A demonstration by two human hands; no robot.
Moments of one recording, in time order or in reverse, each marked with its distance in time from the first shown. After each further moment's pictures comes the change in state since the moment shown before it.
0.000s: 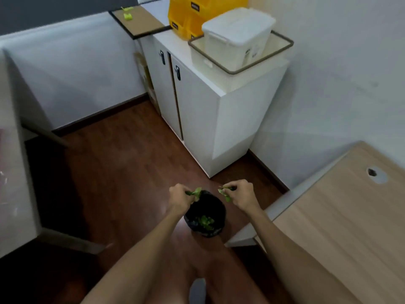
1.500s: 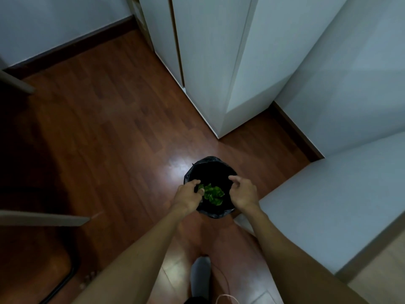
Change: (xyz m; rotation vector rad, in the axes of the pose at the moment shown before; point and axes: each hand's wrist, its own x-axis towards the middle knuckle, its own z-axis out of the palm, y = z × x) left_hand 0.126 -0.155 0.173 -0.065 -0.333 -0.198; right_hand 0.104 0.141 0.180 0.048 -0.047 0.335
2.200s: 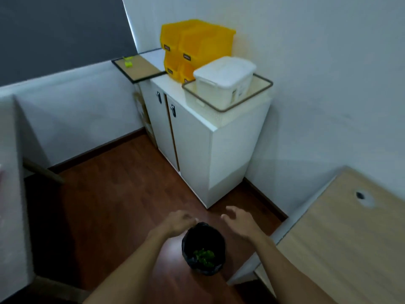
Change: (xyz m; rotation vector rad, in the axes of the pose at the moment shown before) left_hand -0.236 0.180 -0.163 0.355 -0.075 0.297; right_hand -0.189 -0.126 -0.209 -0.127 -0.074 -0.262
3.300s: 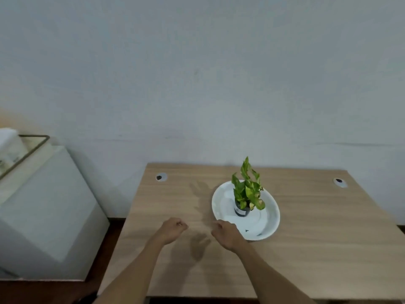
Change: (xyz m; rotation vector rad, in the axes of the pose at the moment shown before) left_hand -0.111 0.357 0.308 0.259 -0.355 0.524; right_hand -0.365 0.314 -0.121 0.319 0.634 0.464
